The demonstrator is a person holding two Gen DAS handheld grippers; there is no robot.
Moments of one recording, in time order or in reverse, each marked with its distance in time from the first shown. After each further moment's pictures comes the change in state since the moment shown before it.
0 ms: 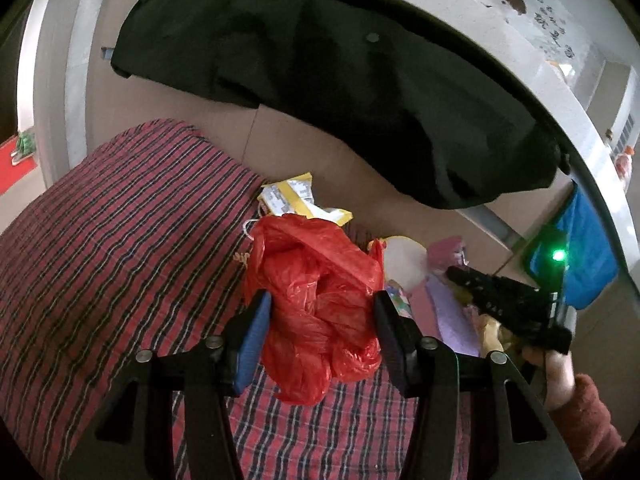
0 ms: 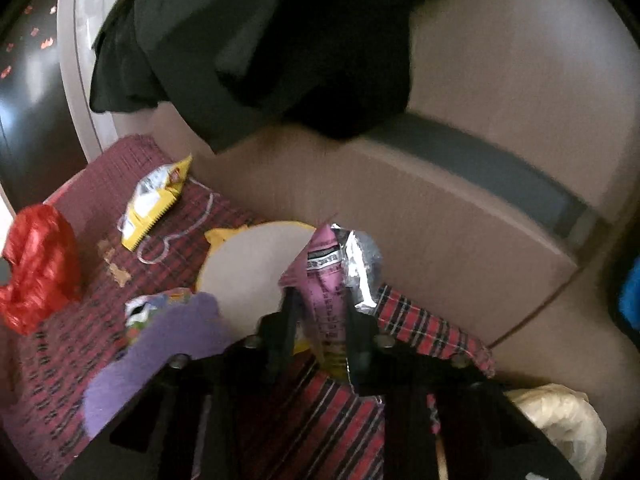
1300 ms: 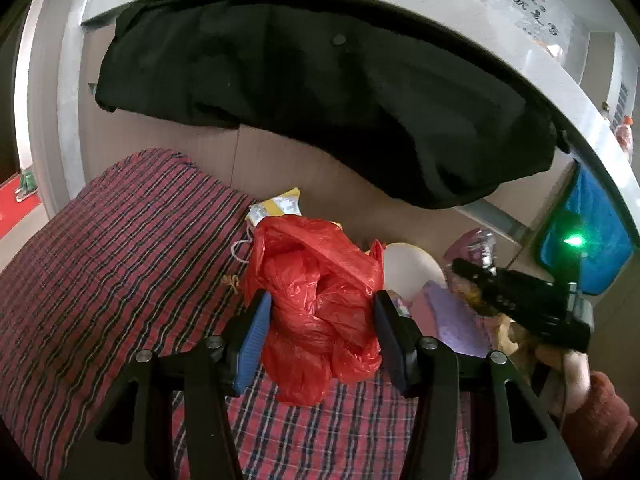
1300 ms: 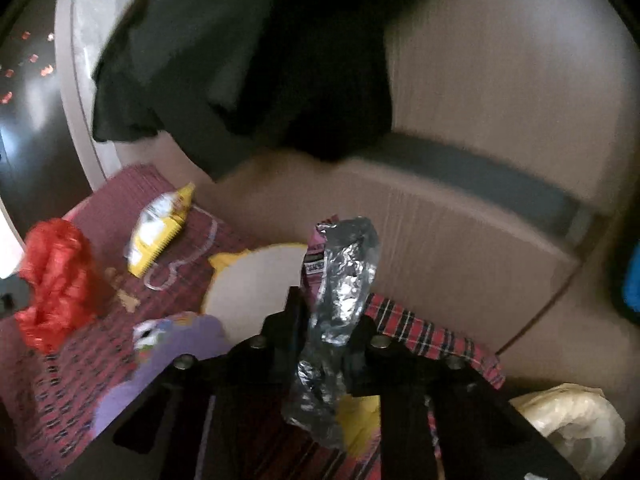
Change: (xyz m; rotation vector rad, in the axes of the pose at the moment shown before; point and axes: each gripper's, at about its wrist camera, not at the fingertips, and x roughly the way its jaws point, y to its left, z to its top) left arm 0.010 -0.021 -0.003 0.090 -0.062 0.047; right arm 0.001 -0.003 0.000 0.059 -0.096 0.029
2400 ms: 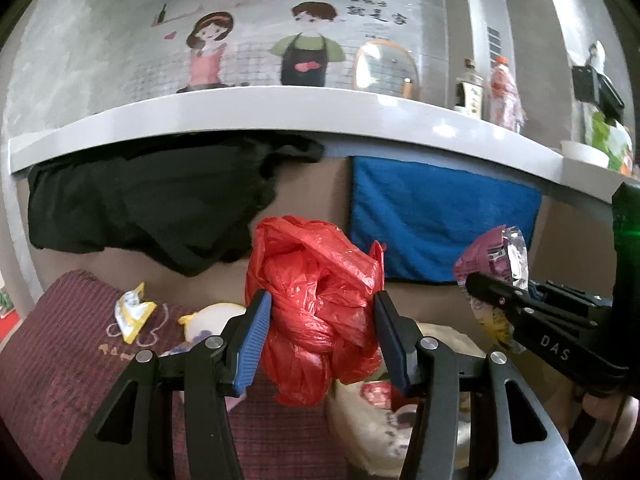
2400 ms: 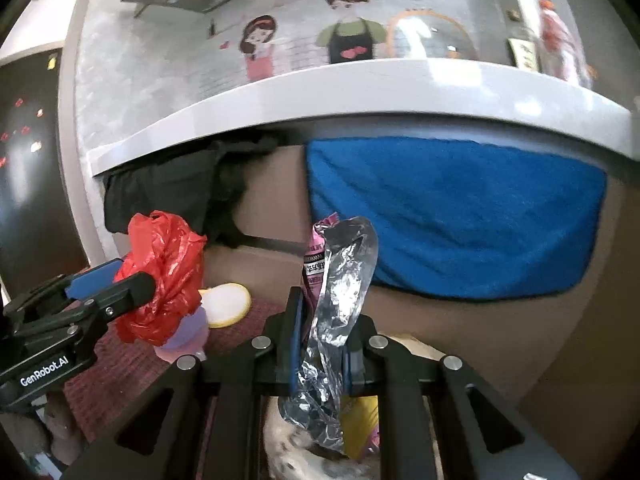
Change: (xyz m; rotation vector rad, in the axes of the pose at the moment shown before) left arm -0.072 -0.256 -0.045 0.322 -0.232 -0.114; right arm -0.264 -0.104 -0.073 0.141 -0.290 -0.137
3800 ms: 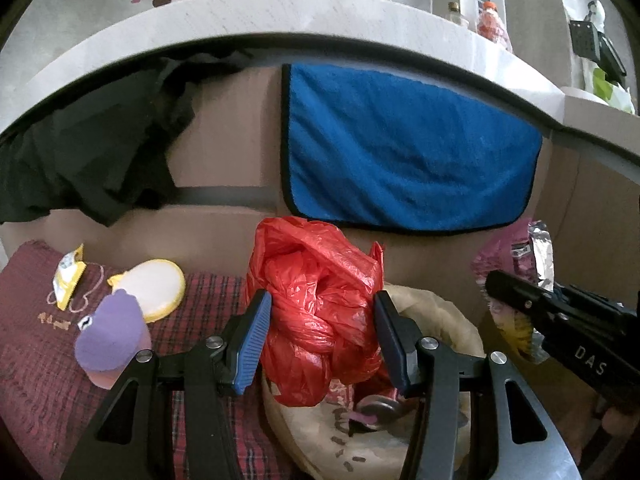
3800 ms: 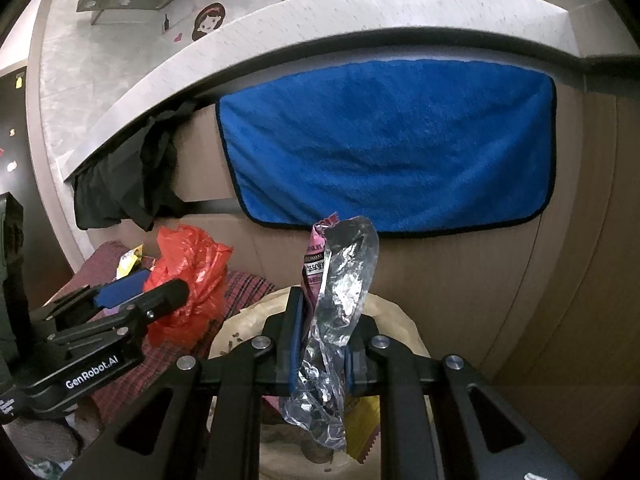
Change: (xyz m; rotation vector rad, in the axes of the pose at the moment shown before) left arm 0.083 -0.052 -0.041 0.005 0.141 -0.056; right arm 0.017 -0.068 -0.045 0.097 0.072 -0.049
